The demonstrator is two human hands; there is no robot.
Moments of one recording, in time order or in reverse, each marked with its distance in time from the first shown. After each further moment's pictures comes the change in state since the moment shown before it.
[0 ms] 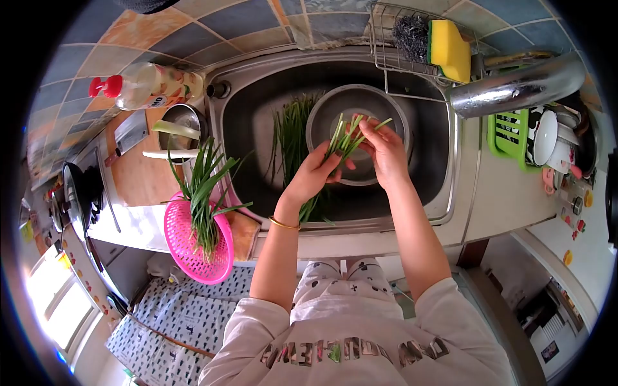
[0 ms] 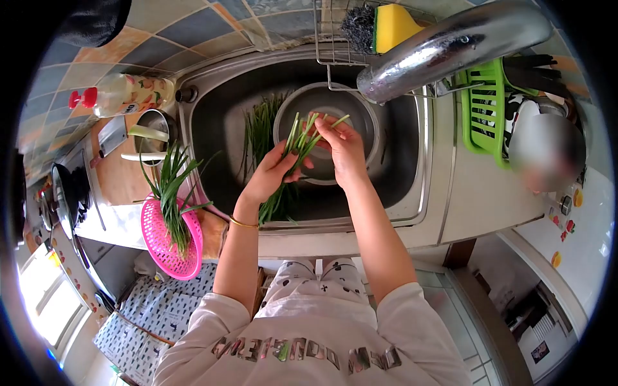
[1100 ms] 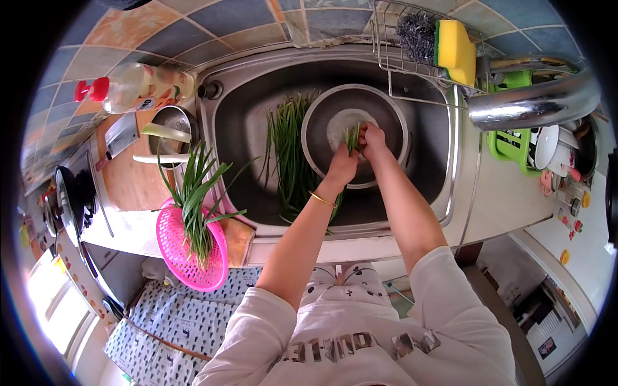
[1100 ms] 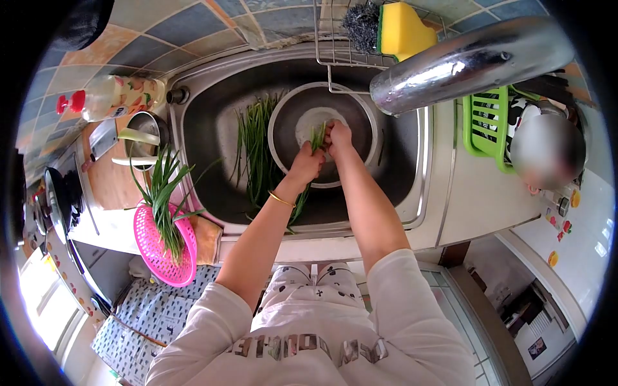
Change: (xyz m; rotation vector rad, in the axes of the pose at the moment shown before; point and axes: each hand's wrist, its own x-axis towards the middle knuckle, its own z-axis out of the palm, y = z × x) left_hand 0.087 -0.103 0.020 0.213 0.339 -0.278; right_hand 0.120 0.112 -0.074 0.131 0.384 0.395
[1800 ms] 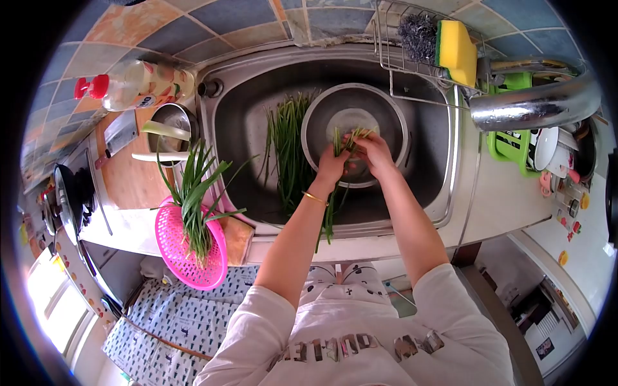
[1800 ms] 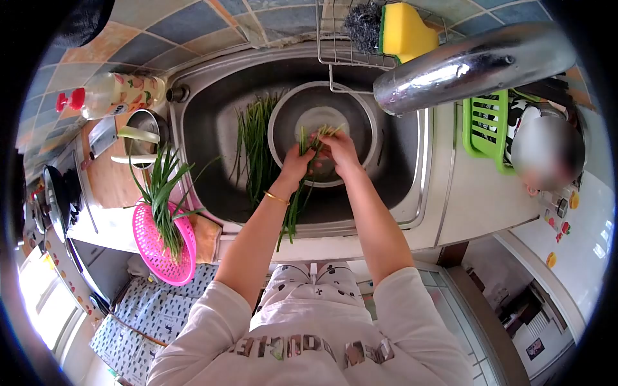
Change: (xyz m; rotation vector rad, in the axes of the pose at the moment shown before) left_hand -0.015 0.005 -0.019 -0.207 0.022 -0.035; right_hand -0.059 0.003 -0.016 -0.145 -0.306 -0.154
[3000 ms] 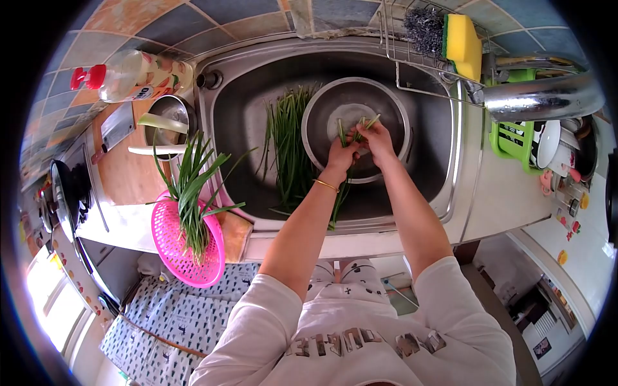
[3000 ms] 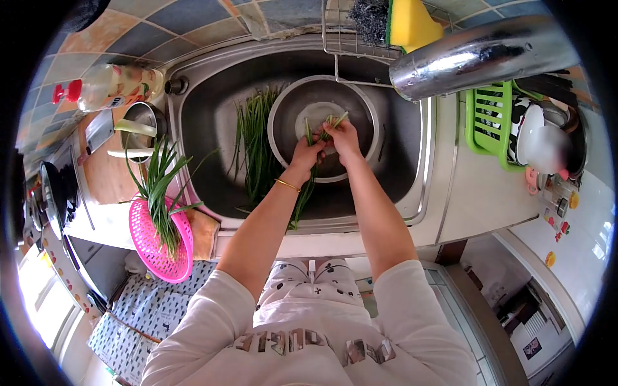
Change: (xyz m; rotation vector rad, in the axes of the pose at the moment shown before) left_hand 0.036 -0.028 0.015 -0.193 -0.011 0.002; right_hand 0.031 0.014 -0.018 -0.259 0.105 -0.115
